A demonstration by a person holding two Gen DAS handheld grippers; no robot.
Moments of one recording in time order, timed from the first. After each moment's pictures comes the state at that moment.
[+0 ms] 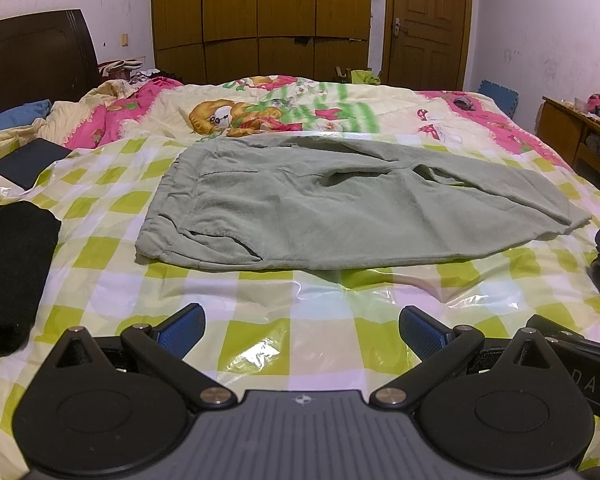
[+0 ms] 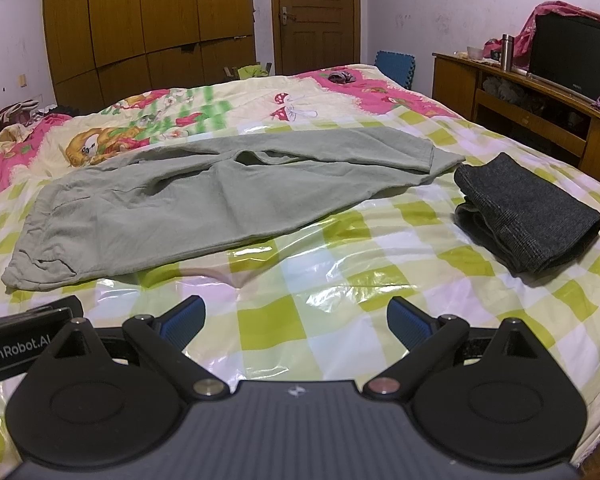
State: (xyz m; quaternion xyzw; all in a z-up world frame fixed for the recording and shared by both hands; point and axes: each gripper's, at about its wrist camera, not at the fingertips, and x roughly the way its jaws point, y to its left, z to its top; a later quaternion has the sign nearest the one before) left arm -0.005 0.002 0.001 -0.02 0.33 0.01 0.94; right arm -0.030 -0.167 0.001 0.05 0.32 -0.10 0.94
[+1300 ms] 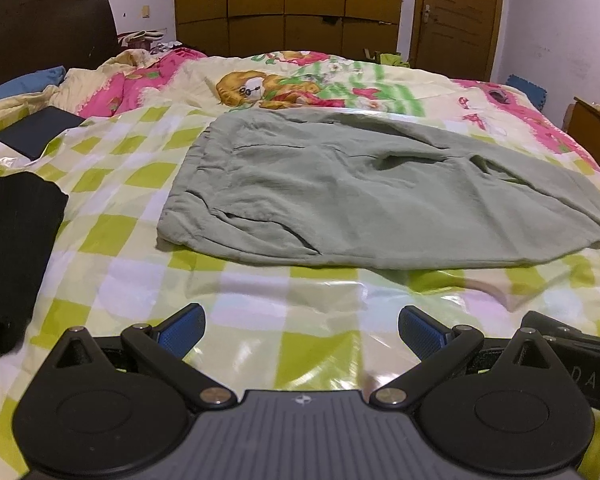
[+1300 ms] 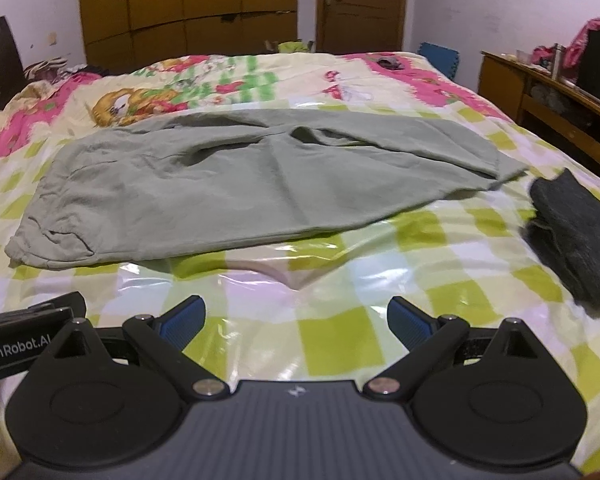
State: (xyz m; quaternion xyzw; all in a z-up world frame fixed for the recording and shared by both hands) left arm 0.046 0.052 -0.036 -0.04 0.36 0.04 0.93; right arm 0.031 -0.122 -0.026 0.00 0.36 -0.05 0.93
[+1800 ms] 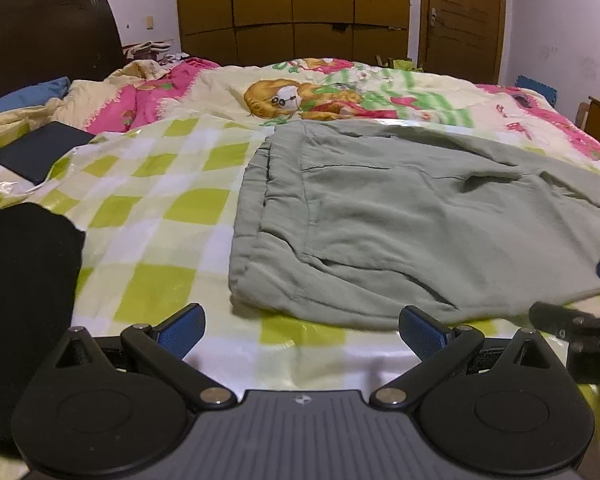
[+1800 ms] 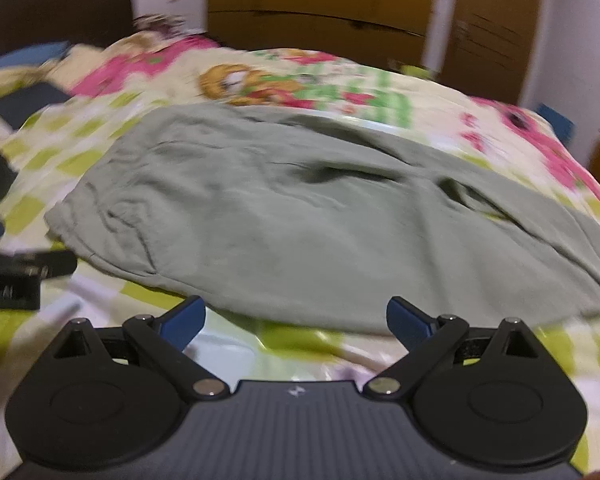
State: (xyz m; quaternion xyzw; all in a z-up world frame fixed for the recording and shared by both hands) left arm 0.106 0.140 -0.058 -0.02 0.35 0.04 0.94; right arm 0.119 -0.056 -0.052 -0.11 0.34 0.12 0.93
